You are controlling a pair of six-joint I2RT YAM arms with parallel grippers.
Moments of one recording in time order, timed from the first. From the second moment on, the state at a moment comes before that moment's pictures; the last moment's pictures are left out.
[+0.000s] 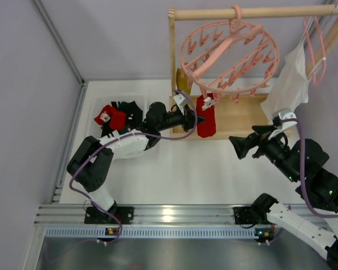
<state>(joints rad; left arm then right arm) -0.66 1.70 1.02 0.71 0.58 -0.27 0.71 0.54 1.07 -0.65 0.21 0.17</state>
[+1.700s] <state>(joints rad) -1.45 2.15 1.63 0.73 -0.85 0.57 0.74 1.19 1.71 -1.07 0.77 0.06</state>
